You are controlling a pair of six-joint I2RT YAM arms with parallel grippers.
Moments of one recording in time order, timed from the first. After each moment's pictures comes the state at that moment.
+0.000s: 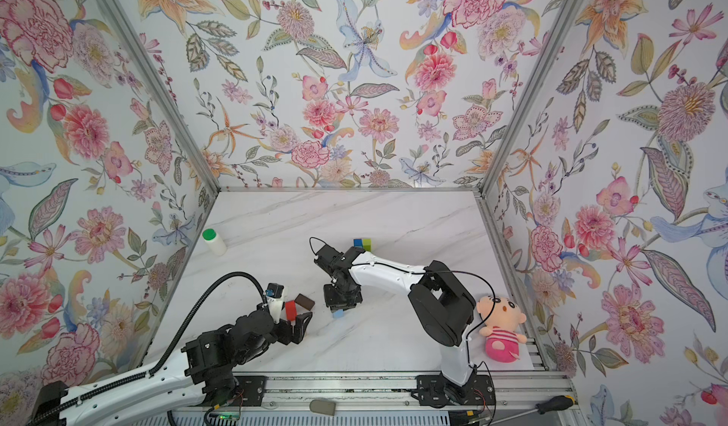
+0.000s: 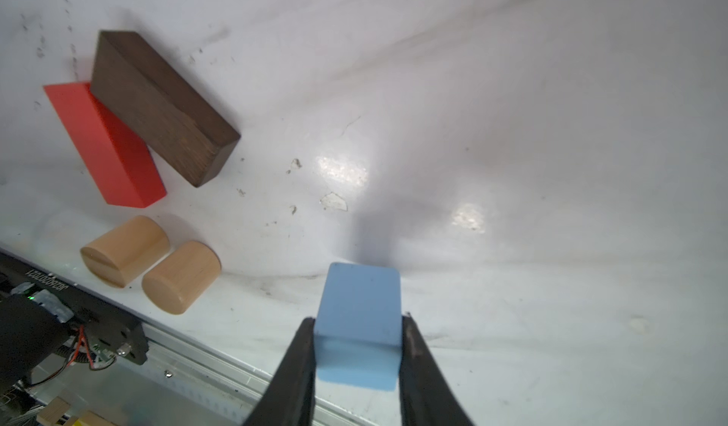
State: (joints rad) left arm -1.07 0.62 0.31 -0.31 -0.40 -0.54; right arm 0.92 1.89 1.39 -0.90 -0.22 0.67
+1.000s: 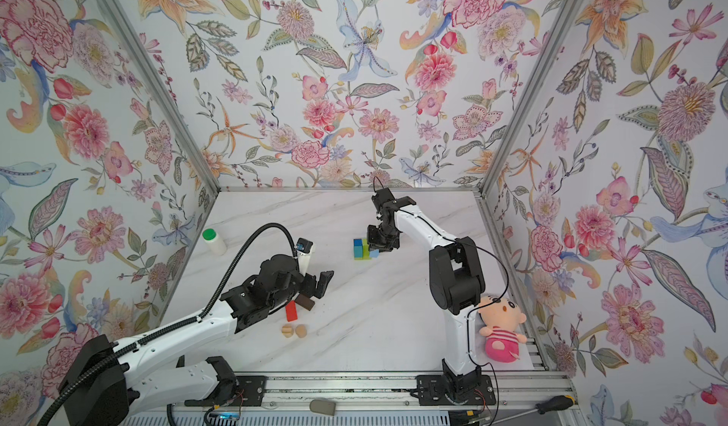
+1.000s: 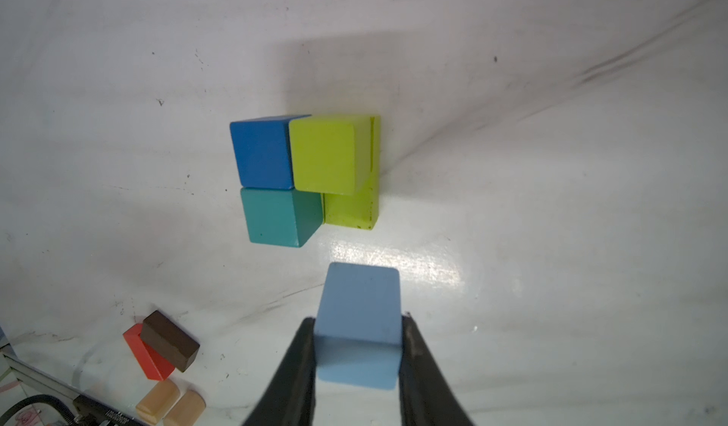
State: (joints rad) left arm -0.77 1.17 0.69 -0.05 -0.14 -0.20; right arm 0.44 2.06 1.74 -1.00 -0.22 0.42
